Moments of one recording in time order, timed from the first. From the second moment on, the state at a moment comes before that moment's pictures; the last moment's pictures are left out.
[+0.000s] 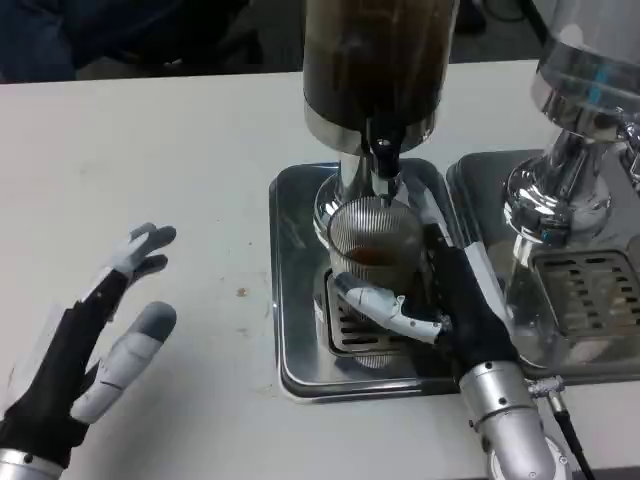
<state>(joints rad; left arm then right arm) 0.09 0.35 0.15 0.57 0.13 -0.91 -0.13 -0.19 0.00 0.16 0.57 -0.24 -0.40 -0.13</state>
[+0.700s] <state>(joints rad) 0.11 0.35 0.15 0.54 0.11 -0.91 -0.12 -0.26 0.04 0.16 0.68 -0.27 -0.42 -0.28</state>
